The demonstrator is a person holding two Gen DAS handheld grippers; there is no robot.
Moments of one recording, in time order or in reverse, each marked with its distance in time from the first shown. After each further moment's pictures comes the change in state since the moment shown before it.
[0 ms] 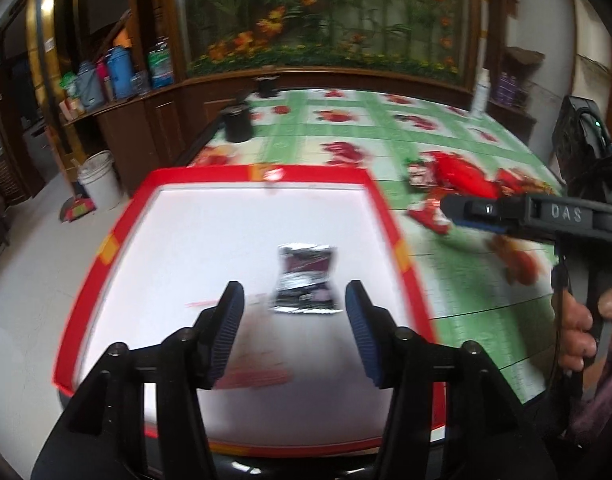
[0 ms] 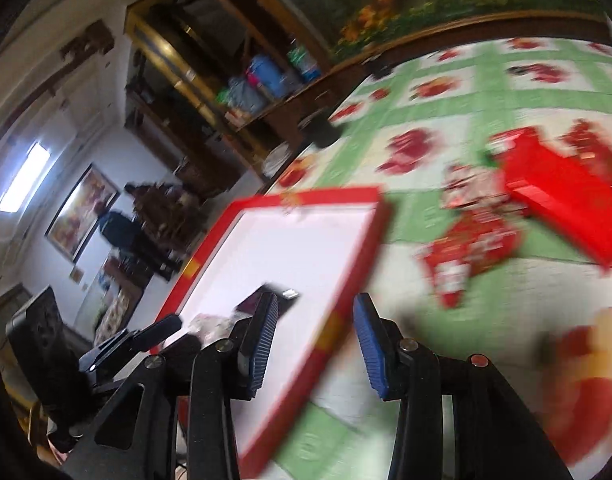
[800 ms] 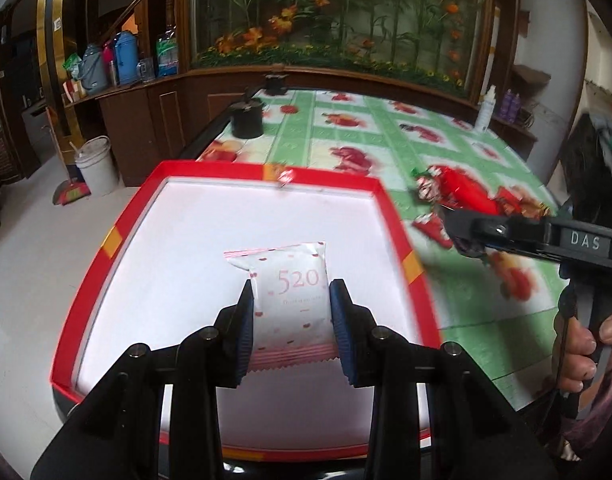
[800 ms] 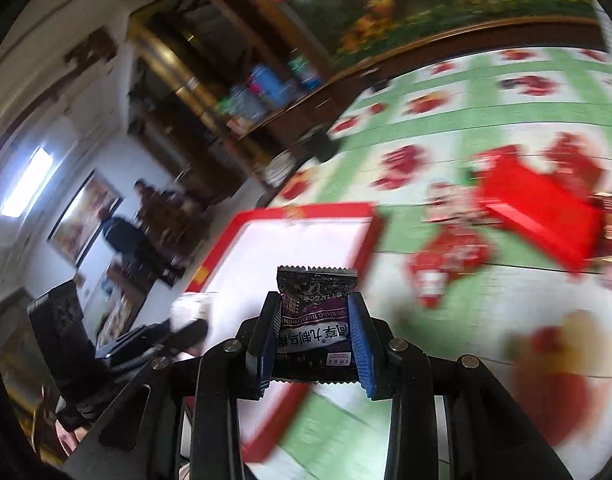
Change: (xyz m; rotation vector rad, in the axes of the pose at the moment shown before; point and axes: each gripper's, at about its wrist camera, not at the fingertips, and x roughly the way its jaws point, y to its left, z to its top) left arm 0.005 0.025 0.001 -0.077 0.013 -0.005; right arm 0.003 0.034 0.000 -0.057 0.046 0.057
